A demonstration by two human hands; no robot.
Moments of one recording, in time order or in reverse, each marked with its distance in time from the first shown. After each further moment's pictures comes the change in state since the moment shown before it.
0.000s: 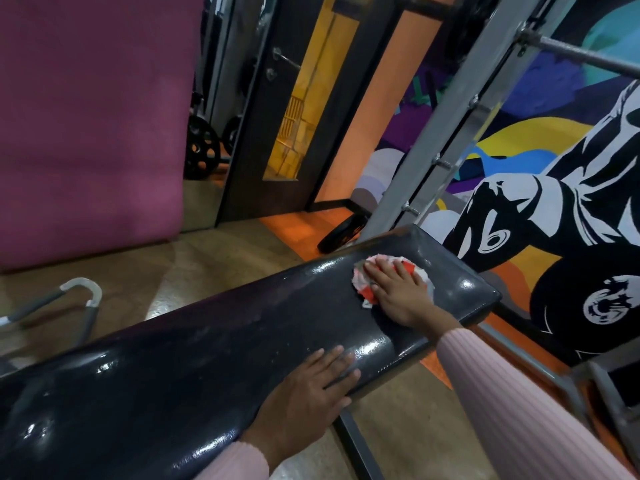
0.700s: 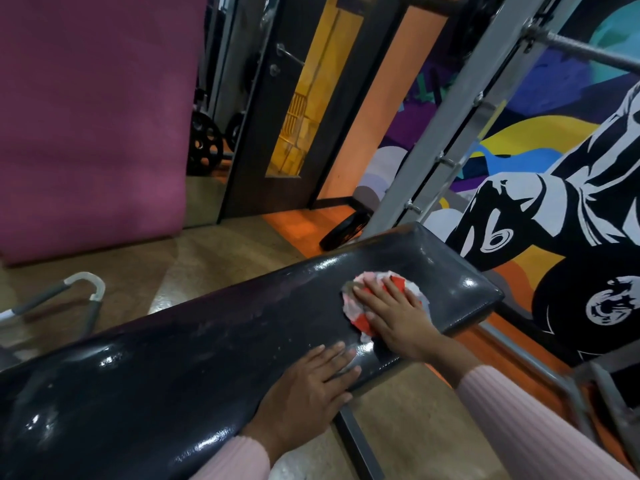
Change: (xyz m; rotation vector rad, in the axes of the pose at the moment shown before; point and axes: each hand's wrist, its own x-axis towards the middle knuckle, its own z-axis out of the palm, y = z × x) left_hand 0.002 0.001 -0.009 -0.041 -0.034 -0.057; right_hand -0.050 -0.007 0.016 -0.003 0.028 -0.246
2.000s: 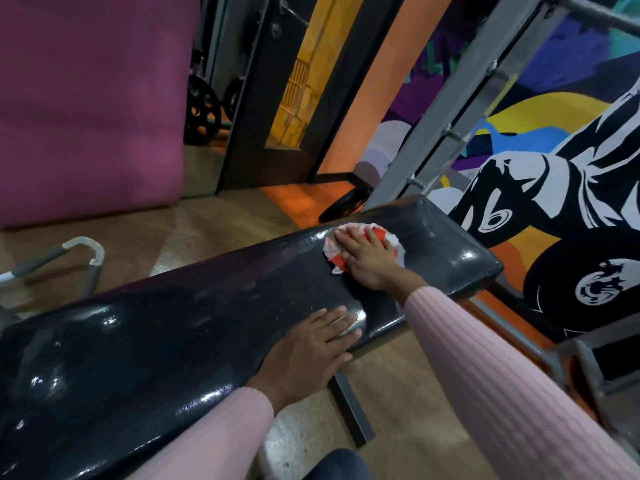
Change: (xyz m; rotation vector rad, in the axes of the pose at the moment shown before) left_hand 0.000 0.001 0.001 -0.033 -0.014 0.005; right_hand 0.070 -0.030 -0.006 0.025 -0.090 0.137
